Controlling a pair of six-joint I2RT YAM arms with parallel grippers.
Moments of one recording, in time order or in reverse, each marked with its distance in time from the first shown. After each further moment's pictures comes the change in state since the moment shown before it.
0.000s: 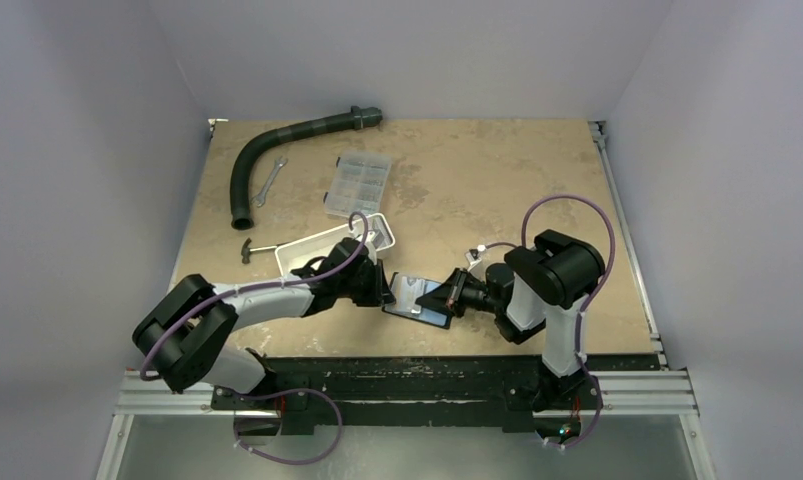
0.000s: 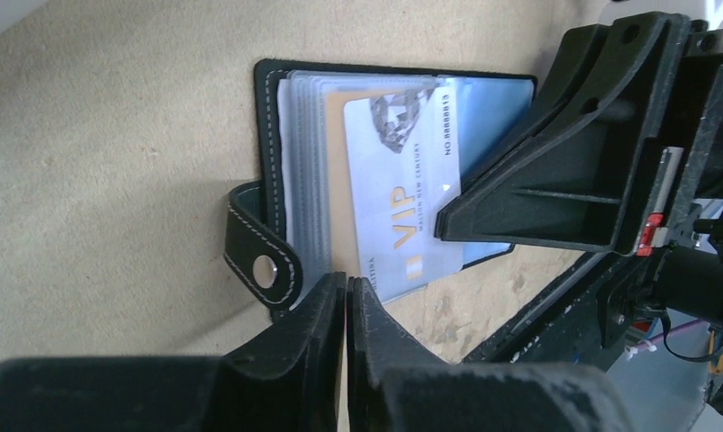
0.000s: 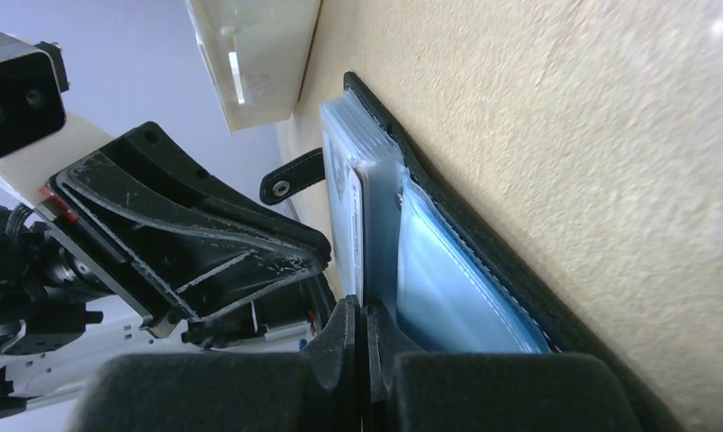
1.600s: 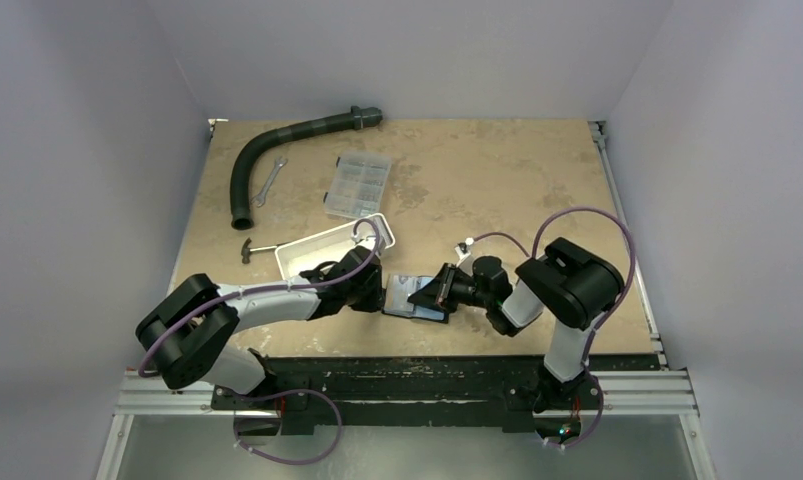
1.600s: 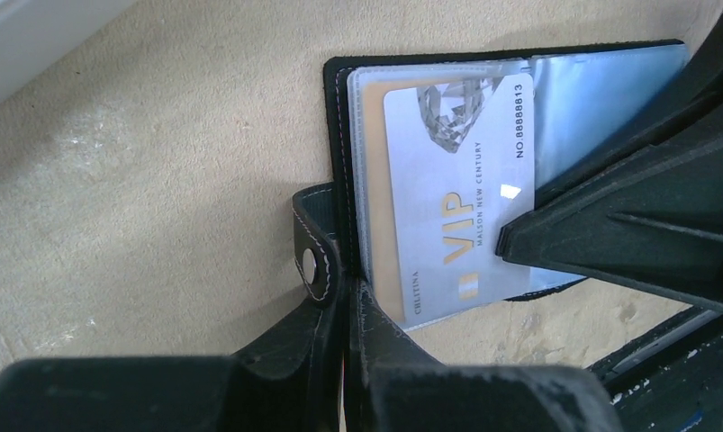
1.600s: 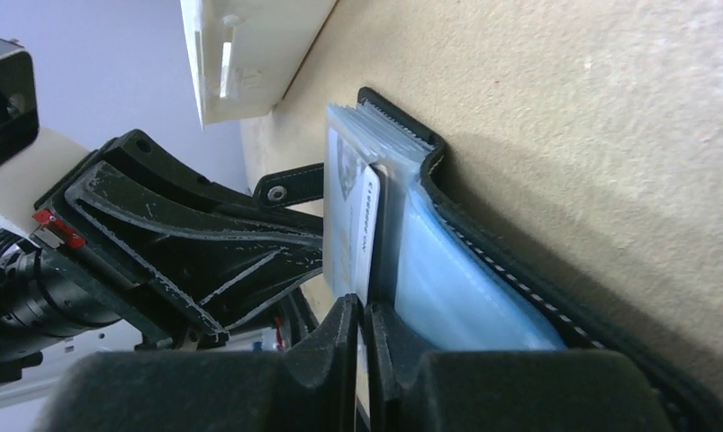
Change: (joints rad) left arm -0.089 0.000 0.029 -0.139 -0.230 0.045; right arm 0.089 -0.139 0.070 -0.252 0.090 -0.103
